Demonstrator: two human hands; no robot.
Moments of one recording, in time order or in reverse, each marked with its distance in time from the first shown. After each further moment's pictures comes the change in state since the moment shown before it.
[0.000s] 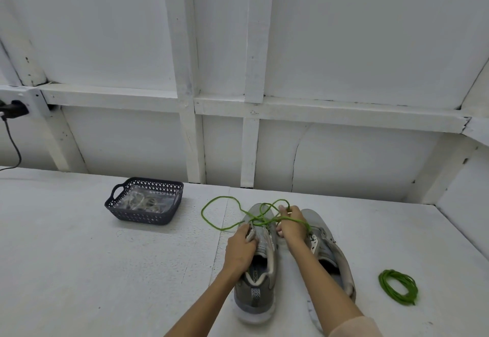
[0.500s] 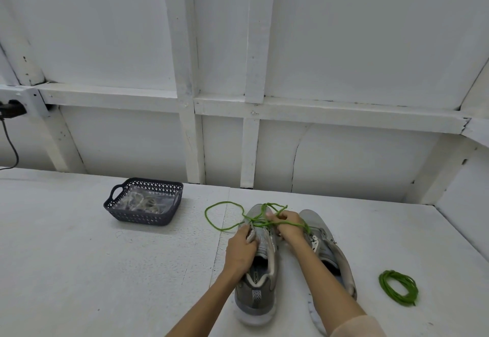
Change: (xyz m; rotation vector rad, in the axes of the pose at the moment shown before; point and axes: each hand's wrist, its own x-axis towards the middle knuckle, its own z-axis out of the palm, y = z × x) left_hand -0.002 0.004 -0.003 0.031 0.008 -0.004; right_hand 0.008 0.001 0.003 -0.010 -0.197 0.028
